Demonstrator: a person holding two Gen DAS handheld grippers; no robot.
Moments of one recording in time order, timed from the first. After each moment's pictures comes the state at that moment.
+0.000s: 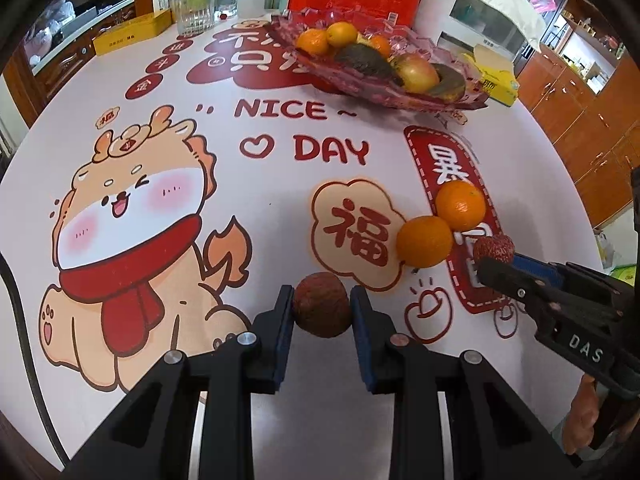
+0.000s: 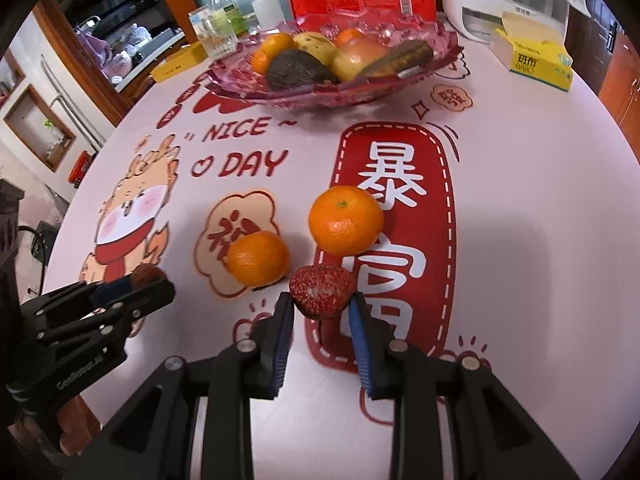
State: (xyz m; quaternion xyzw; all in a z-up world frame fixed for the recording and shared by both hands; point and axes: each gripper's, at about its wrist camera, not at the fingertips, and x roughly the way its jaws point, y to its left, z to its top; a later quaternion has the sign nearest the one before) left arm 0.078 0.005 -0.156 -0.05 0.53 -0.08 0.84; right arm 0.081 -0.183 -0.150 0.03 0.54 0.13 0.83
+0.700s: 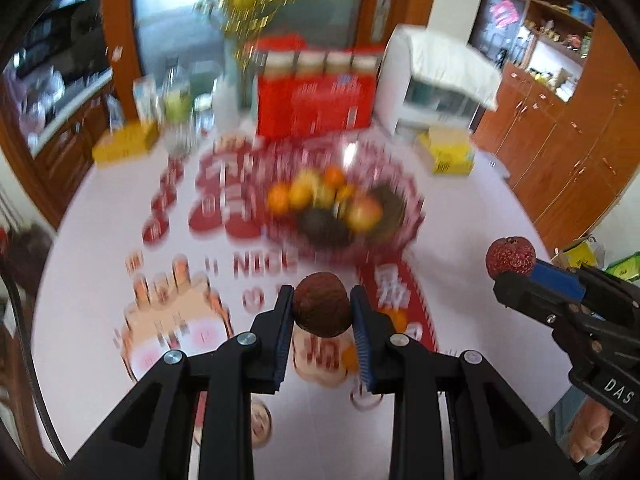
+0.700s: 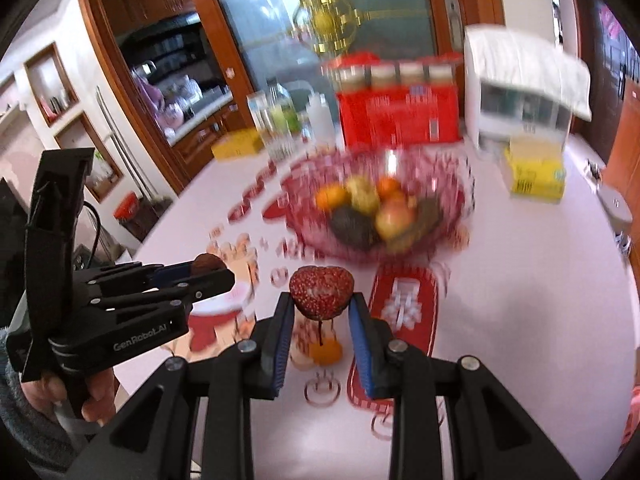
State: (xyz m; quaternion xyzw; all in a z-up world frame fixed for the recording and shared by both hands) left arm 0.120 -0.015 0.025 0.00 0.44 -0.11 0.89; right arm 0.087 -0.192 0.025 0.03 0.41 0.19 0.89
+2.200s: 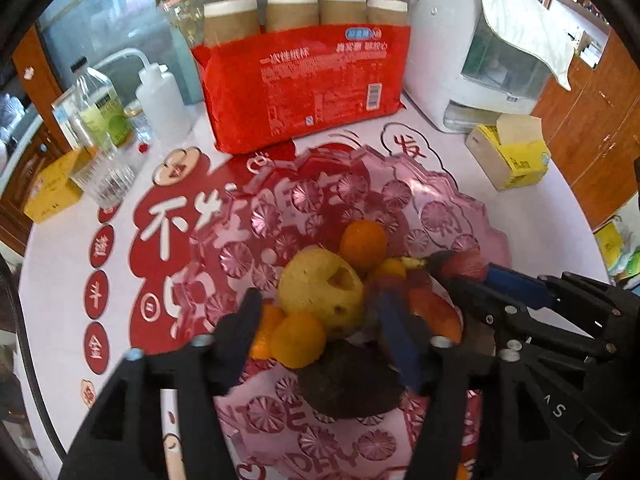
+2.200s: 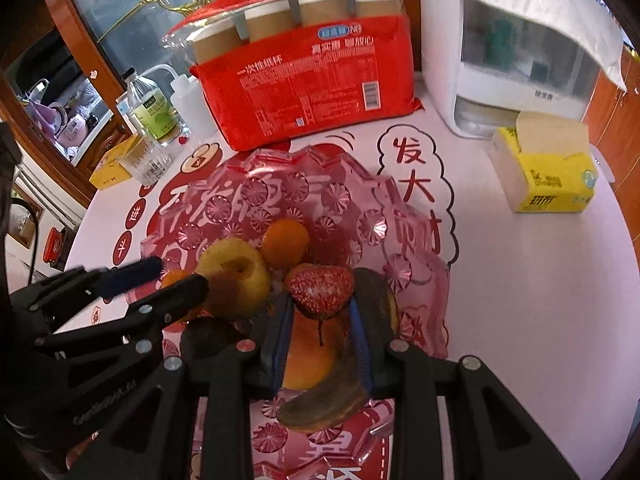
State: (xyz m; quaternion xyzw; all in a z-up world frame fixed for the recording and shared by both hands) left arm 0.353 -0.066 -0.091 0.05 0.51 -0.11 0.85; right arm 0.323 -0.210 -0.105 0.06 0.53 0.07 0.84
